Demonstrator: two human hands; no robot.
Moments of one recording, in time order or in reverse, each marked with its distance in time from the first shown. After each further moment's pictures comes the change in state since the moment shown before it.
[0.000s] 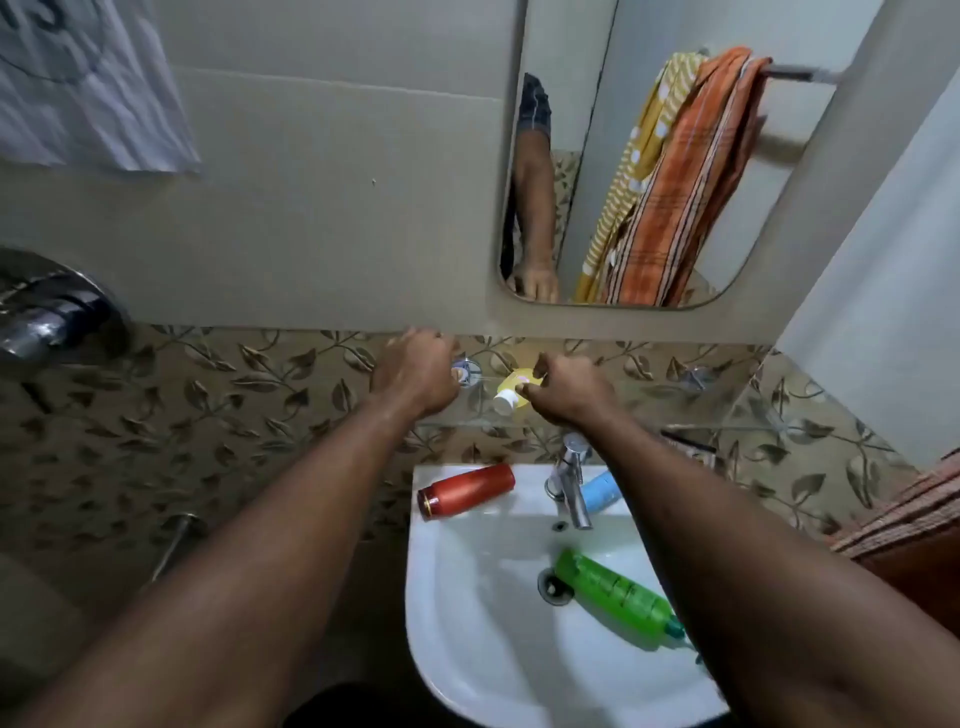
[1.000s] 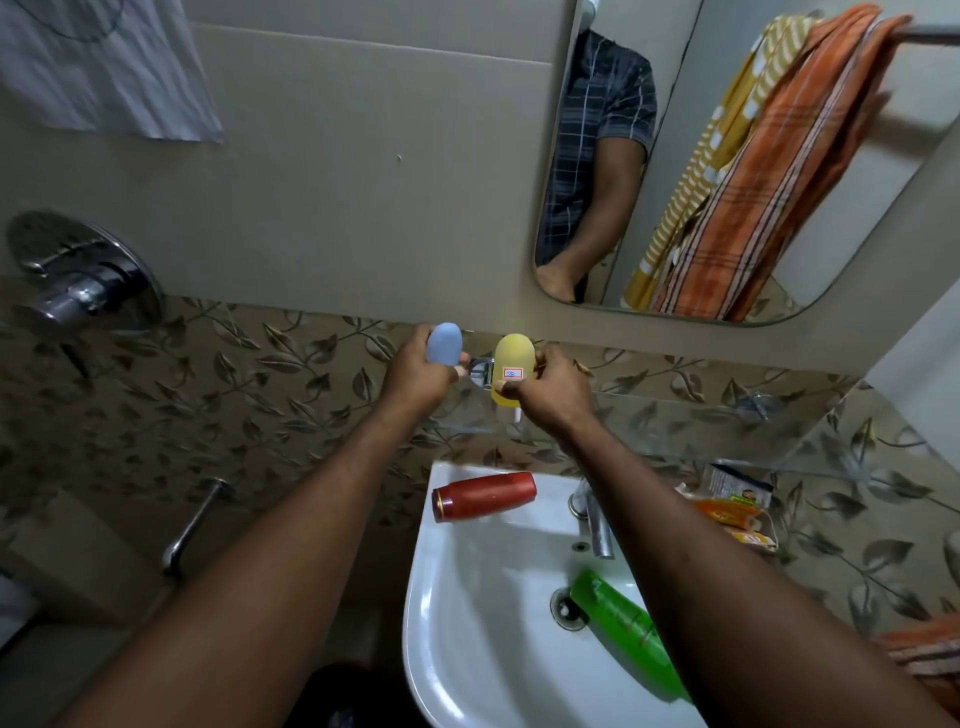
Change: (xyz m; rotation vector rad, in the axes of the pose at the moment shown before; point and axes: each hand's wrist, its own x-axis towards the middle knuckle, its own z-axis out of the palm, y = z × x) left_hand 0.011 -0.025 0.061 -1.043 0.169 -0.452; right_hand 0.033 -0.032 0.041 0.601 -0.027 0.121
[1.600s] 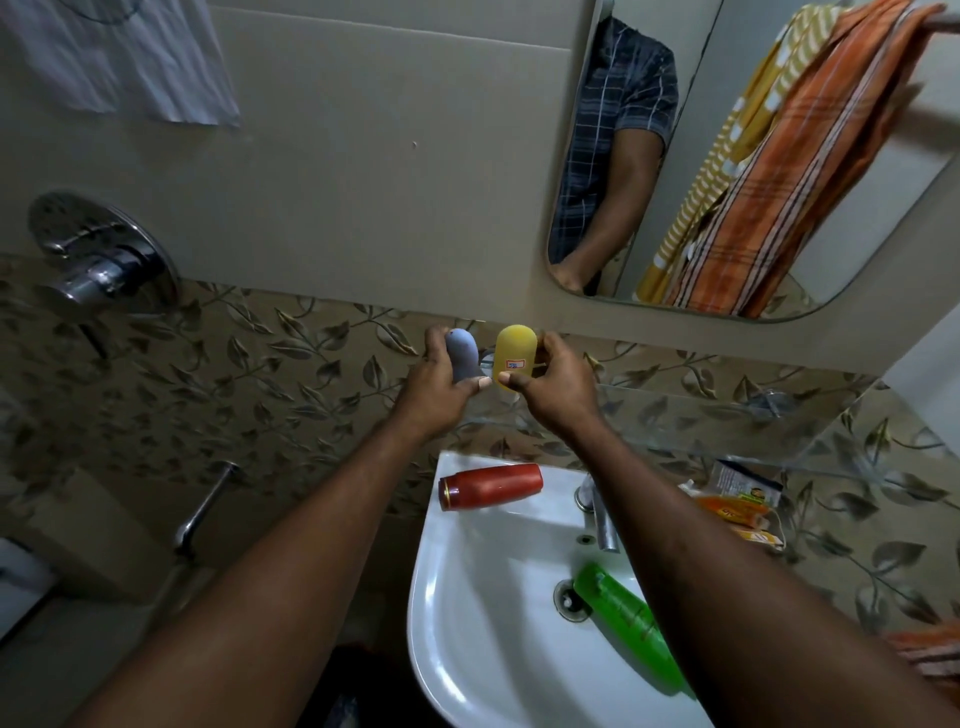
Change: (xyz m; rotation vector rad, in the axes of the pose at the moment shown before) left_hand -0.026 -0.005 0.005 0.252 -0.122 0.078; right_hand -0.001 0.006 0.008 0.063 0.048 -0.215
